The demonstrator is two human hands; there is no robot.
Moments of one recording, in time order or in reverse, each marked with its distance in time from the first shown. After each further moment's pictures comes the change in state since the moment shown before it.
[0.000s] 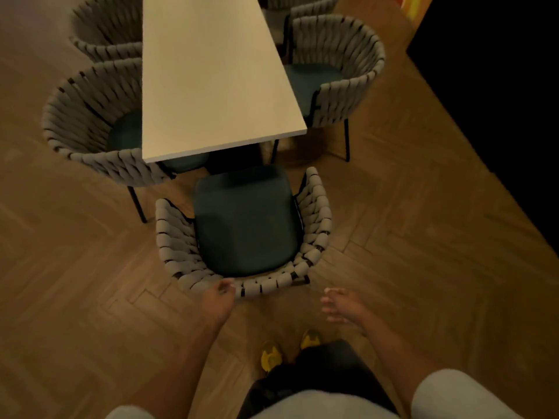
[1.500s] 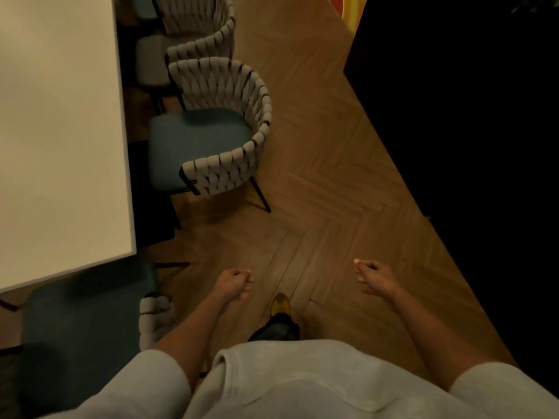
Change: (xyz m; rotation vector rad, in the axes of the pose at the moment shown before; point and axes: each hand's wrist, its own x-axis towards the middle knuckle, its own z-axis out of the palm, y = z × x) left_hand 0.184 0.608 0.383 -0.205 -0.334 -0.100; right_hand 0.220 -0.364 -0.619 -0.025 0.332 -0.162
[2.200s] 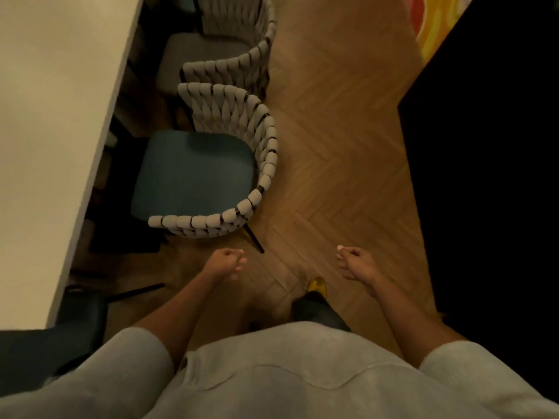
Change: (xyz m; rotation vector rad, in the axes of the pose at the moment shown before) left_hand 0.201 0.307 0.044 -0.150 0.133 -0.078; right_hand 0.315 -0.327 -0.051 -0.196 -0.280 -0.069
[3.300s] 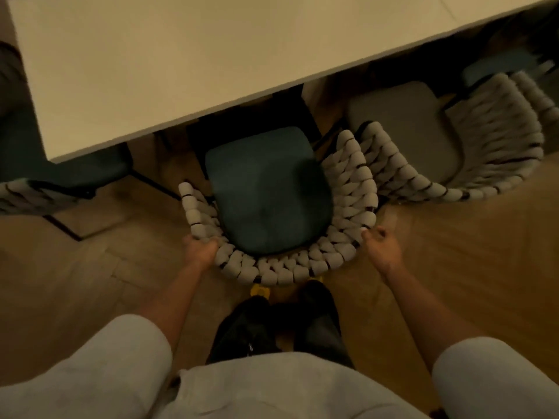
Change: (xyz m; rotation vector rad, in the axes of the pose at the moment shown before) left_hand 0.140 0.111 -0.013 -1.050 0.957 -0.472; right_hand 0.315 -0.492 0.138 -0.954 -0.409 -0.564
